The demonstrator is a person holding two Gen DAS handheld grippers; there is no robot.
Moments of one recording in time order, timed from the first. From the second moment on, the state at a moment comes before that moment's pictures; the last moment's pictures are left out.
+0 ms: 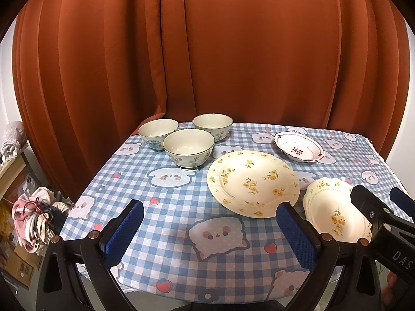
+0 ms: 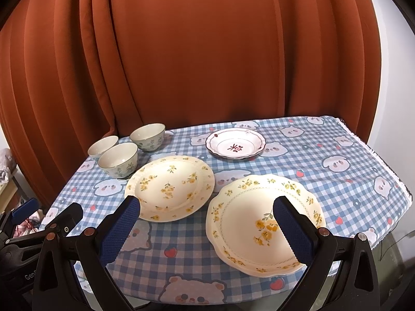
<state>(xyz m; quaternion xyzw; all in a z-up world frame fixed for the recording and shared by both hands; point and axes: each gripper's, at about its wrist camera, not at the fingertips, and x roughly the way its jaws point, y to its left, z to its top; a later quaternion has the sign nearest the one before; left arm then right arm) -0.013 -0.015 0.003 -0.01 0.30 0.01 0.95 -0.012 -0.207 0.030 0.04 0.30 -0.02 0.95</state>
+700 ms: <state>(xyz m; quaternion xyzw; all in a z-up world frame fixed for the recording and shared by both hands) -0.015 -0.008 0.002 0.00 0.31 0.01 0.95 -0.016 -0.198 0.034 0.03 0.30 -0.02 0.95</state>
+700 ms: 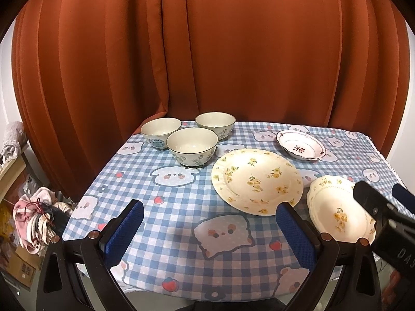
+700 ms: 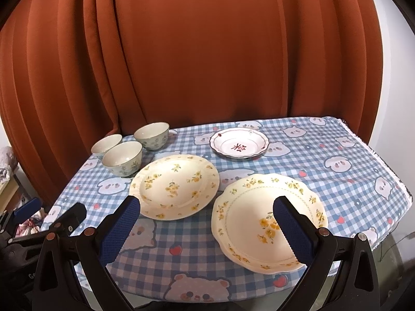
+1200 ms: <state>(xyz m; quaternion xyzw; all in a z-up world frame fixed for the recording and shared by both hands) -0.004 0.016 0.013 0.03 0.32 -0.04 0.95 -0.016 -0.157 0.044 0.04 0.31 -0.05 0.95</state>
